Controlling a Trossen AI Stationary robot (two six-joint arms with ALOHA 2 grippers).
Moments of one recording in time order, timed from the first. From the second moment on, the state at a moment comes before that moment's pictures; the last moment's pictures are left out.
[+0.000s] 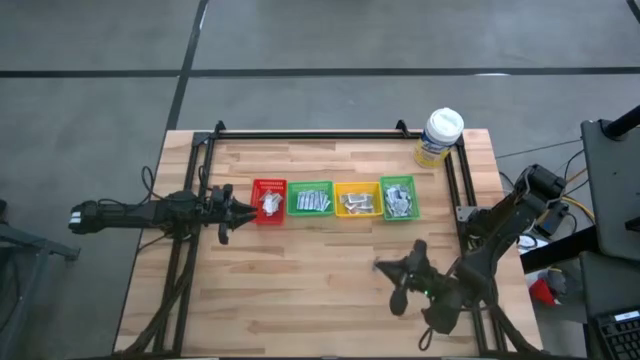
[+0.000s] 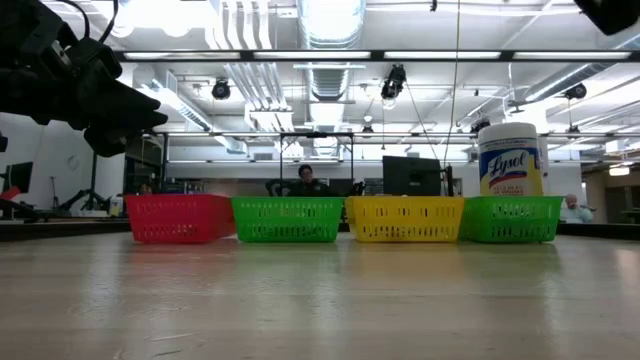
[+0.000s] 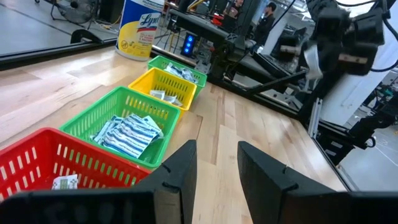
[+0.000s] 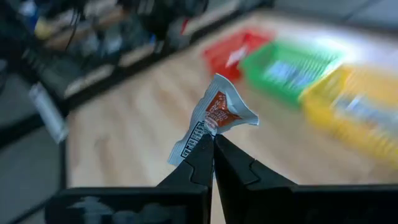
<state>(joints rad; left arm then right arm) 0.02 0.17 0.03 -0.02 -0.07 -0.39 0.85 1.47 0.99 -0.41 1.06 1.20</state>
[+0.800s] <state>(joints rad) 0.02 0.17 0.03 -0.02 -0.07 -0.39 0.45 1.47 1.02 -0.41 0.98 0.46</state>
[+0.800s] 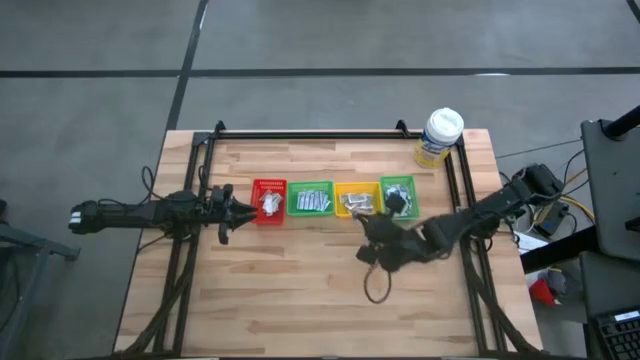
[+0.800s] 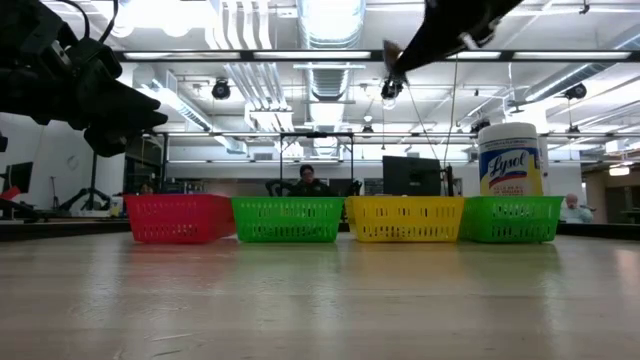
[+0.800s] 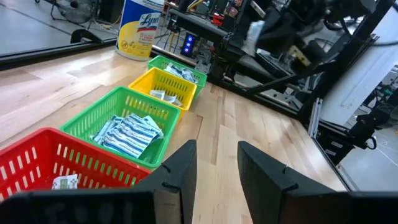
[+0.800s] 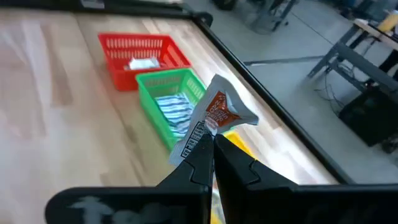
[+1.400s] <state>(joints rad) 0.02 0.17 0.03 -0.02 -0.07 -0.39 0.11 1.47 1.17 -0.60 0.62 -0.08</state>
